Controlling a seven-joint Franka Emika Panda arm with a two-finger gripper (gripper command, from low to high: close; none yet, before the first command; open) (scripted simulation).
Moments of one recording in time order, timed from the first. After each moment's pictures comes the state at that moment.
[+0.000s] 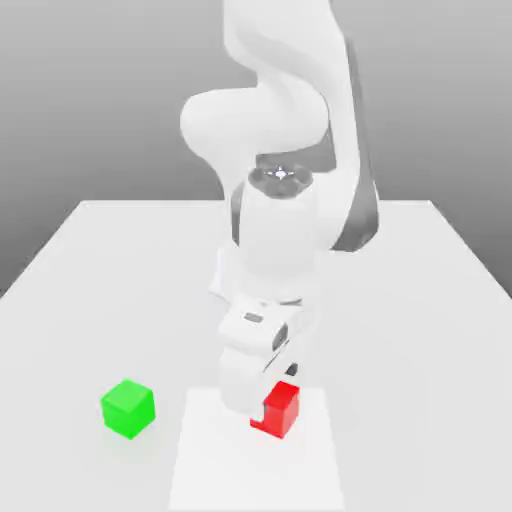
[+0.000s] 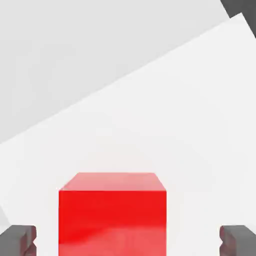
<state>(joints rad) 0.28 0.17 -0.17 -2.80 0.16 2.97 -0.33</state>
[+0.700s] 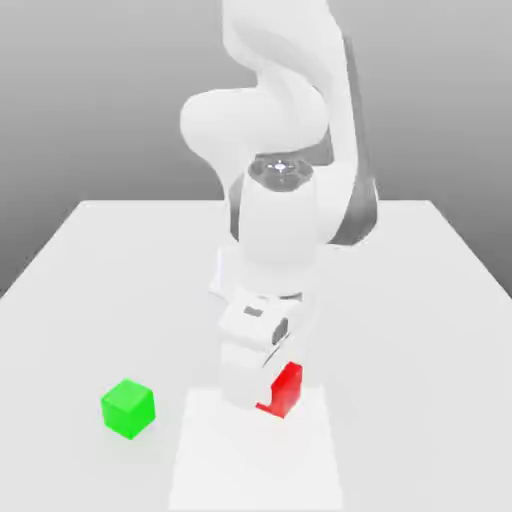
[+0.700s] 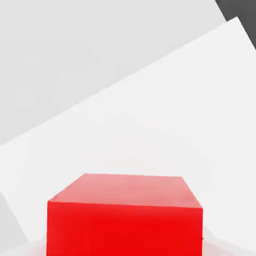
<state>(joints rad) 0.28 0.02 -0.21 -2.82 0.01 2.84 -0.22</state>
